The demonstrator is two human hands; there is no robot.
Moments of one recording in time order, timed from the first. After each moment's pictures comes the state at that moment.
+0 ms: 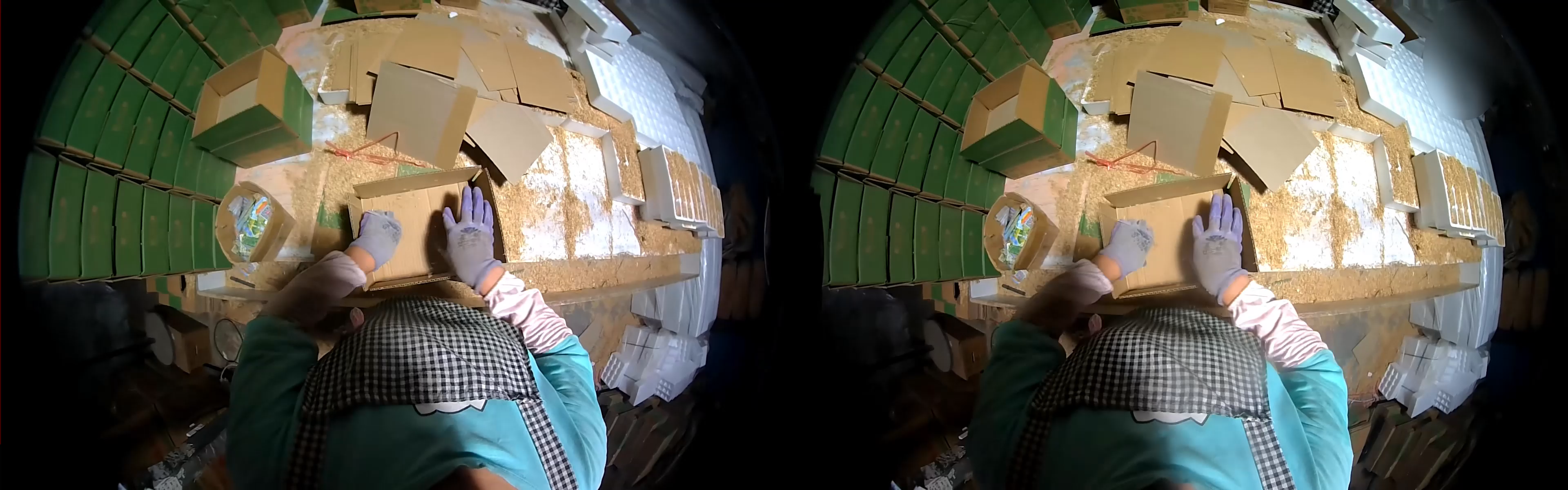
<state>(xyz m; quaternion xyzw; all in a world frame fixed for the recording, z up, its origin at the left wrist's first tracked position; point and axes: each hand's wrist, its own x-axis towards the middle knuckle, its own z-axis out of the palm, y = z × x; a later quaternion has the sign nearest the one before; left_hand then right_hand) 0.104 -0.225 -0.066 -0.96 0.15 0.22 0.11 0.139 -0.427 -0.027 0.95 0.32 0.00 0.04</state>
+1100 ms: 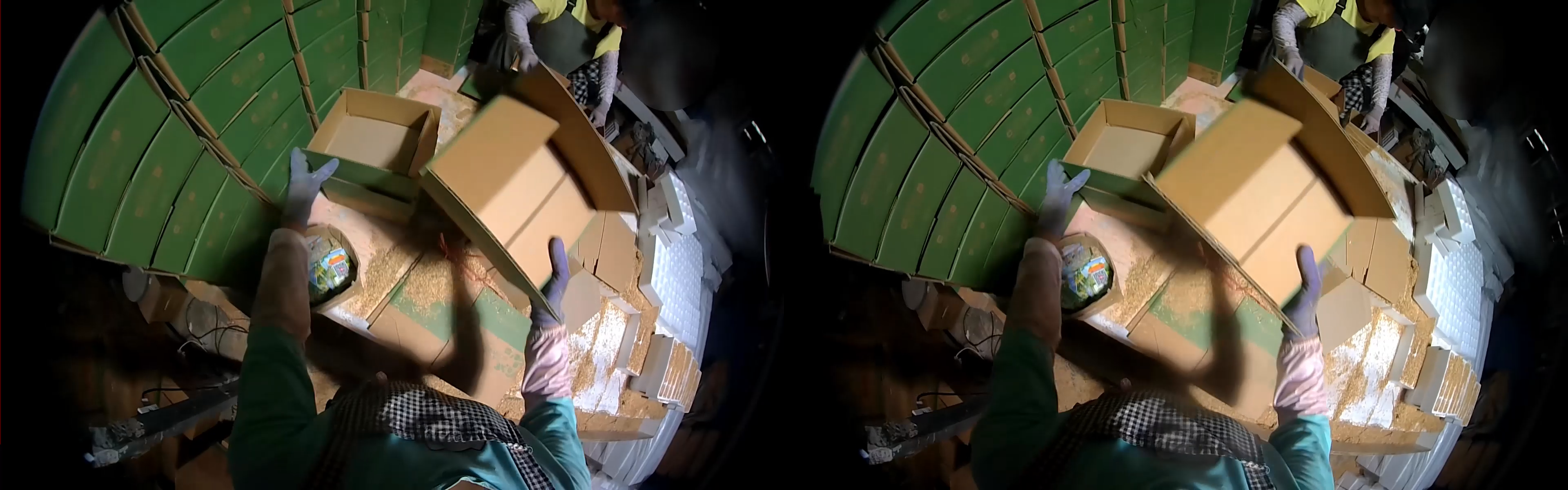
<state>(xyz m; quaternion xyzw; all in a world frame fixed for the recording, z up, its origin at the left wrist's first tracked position) 0.122 0.156 -0.003 -0.58 -0.32 -0.45 -0.60 0.283 -0.255 0.066 0.52 0.04 -0.21 -0.83</state>
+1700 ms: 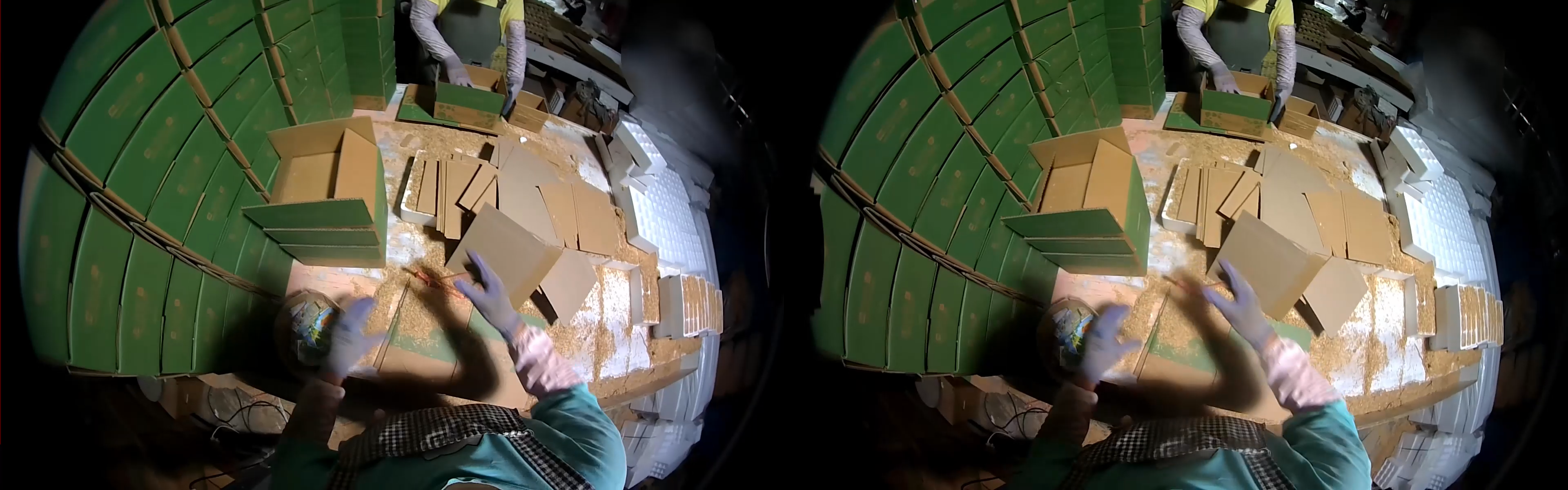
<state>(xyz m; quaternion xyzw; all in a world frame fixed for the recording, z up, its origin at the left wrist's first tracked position) 0.055 0.016 -0.060 -0.89 -0.08 -0.05 -0.45 0.263 -0.234 0.004 0.75 0.26 -0.15 -0.59</state>
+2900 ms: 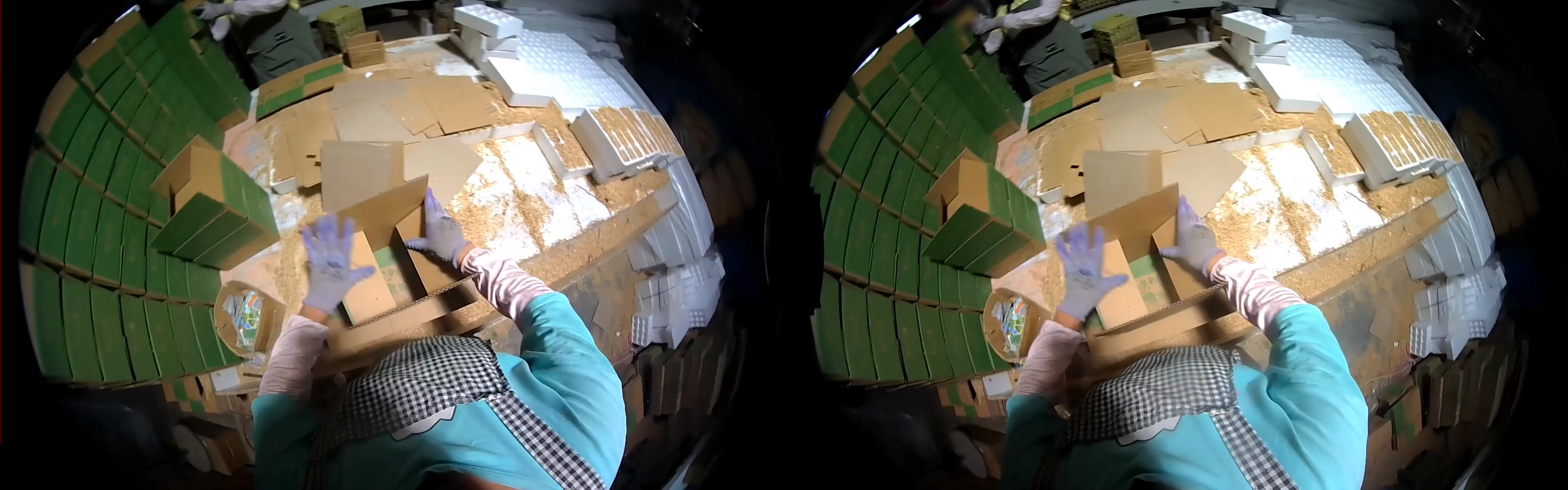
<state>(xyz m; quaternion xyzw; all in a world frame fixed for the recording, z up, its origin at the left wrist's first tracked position) 0.123 -0.201 0.020 -0.99 0.09 -0.09 0.02 0.216 -0.444 -0.032 0.93 0.19 -0.02 -0.31</state>
